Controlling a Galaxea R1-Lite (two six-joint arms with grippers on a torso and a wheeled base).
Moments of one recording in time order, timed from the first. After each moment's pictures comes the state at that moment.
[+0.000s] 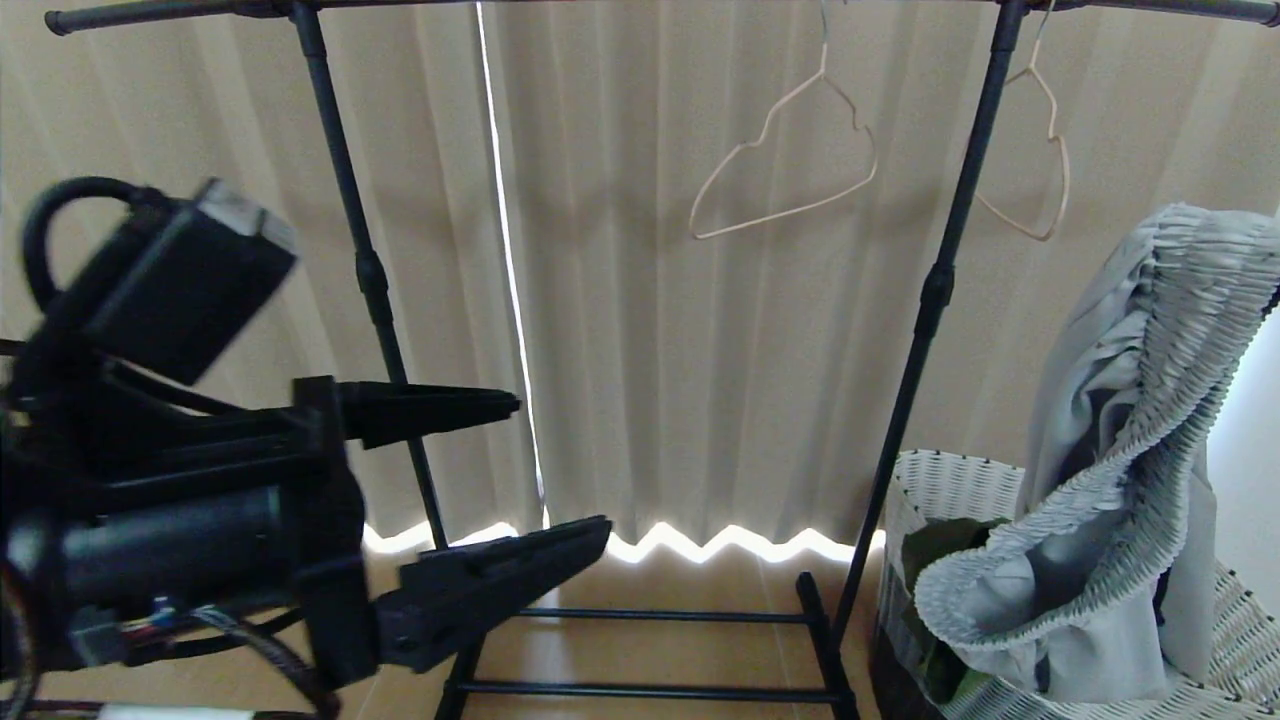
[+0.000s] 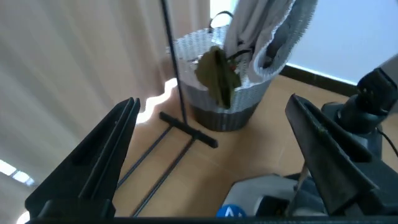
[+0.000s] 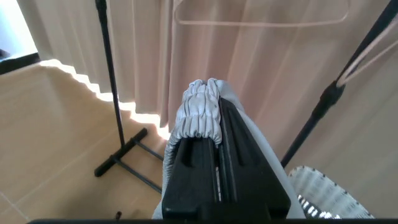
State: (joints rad) left arm -0.73 1.26 -0.78 -0.28 -0.28 0.09; right arm 0.56 1.06 -1.03 0.07 -0.06 -0.05
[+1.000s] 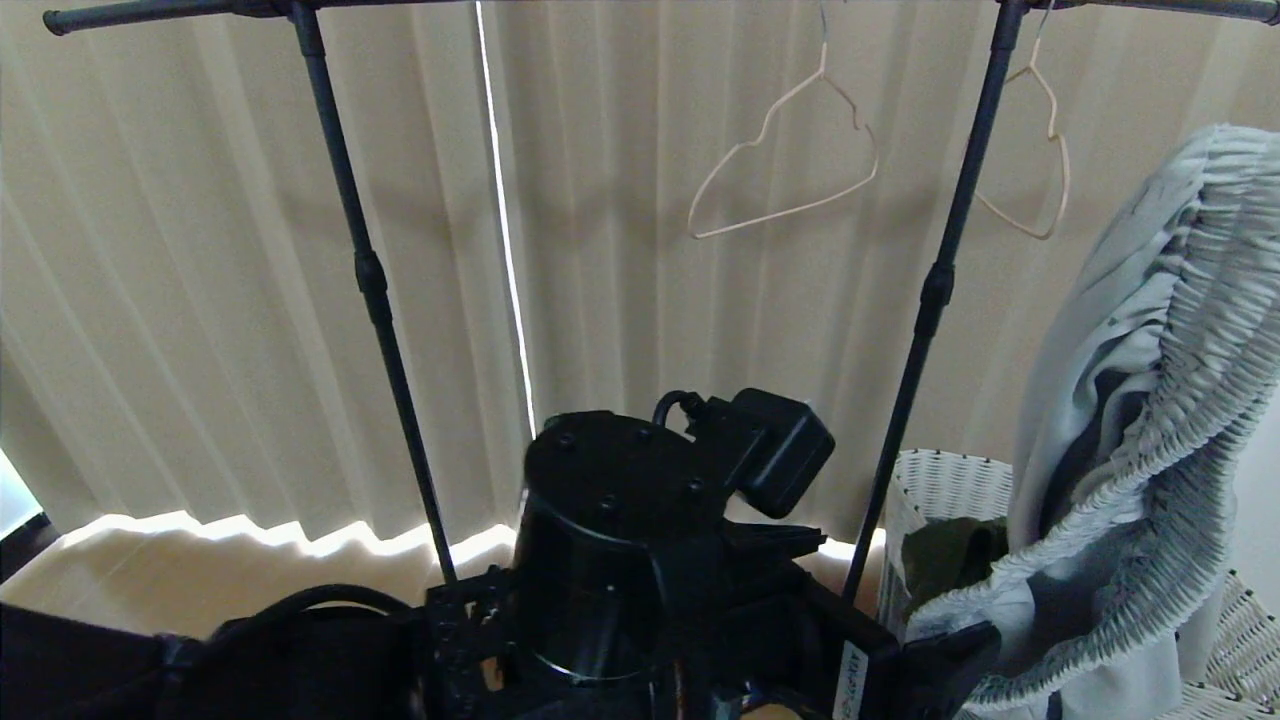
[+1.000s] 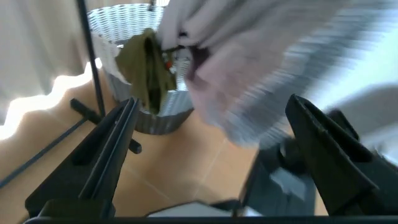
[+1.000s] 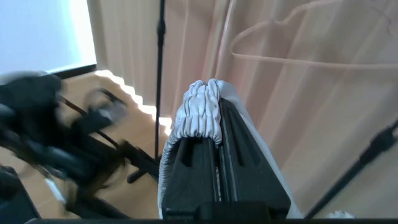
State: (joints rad) left arm -1.06 1.82 -0.90 -0.68 -0.07 -0.29; right arm 0.70 1.05 -1.09 0.04 0.02 -0.05
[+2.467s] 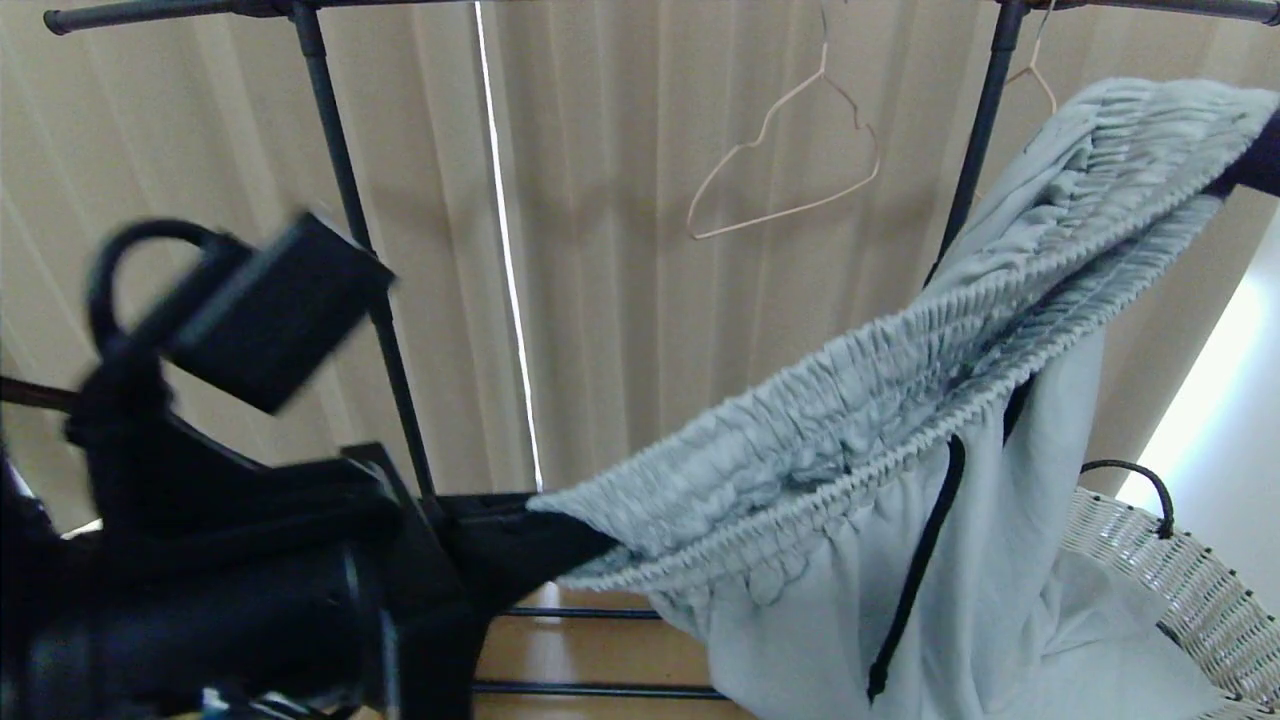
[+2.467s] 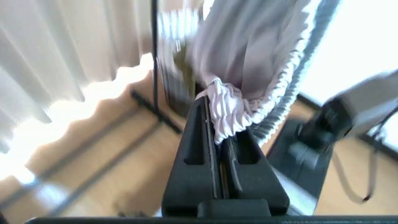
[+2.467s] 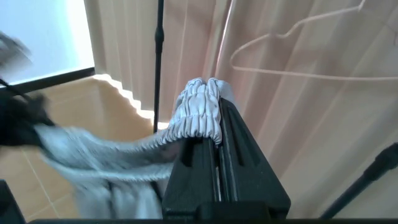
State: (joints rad) left arm -0.96 1.26 -0.85 -0.16 0.00 -0.19; right arm 0.68 1.17 -1.18 0.02 0.02 -0.05
